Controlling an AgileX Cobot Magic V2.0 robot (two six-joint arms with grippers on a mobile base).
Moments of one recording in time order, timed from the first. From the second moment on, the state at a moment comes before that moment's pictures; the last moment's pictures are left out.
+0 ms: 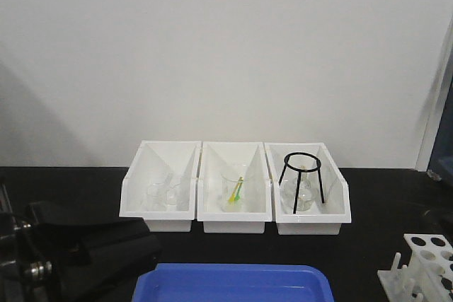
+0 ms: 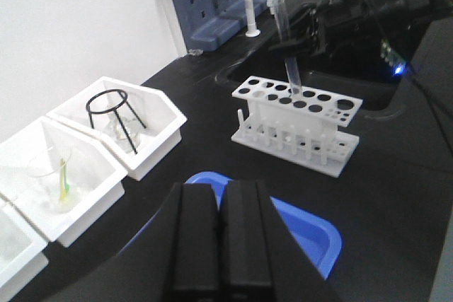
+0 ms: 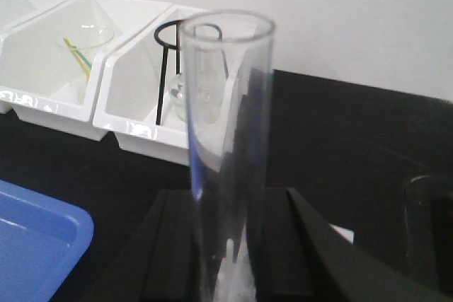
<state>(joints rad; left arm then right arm) -0.96 0.91 -1.00 0.06 0.49 0.03 -0.54 1.43 -0.74 1.69 0.77 -2.11</state>
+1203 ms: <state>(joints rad) -0.96 0.91 -0.92 0.13 0.43 -0.08 -0.54 1.73 -0.81 1.69 0.86 -2.11</state>
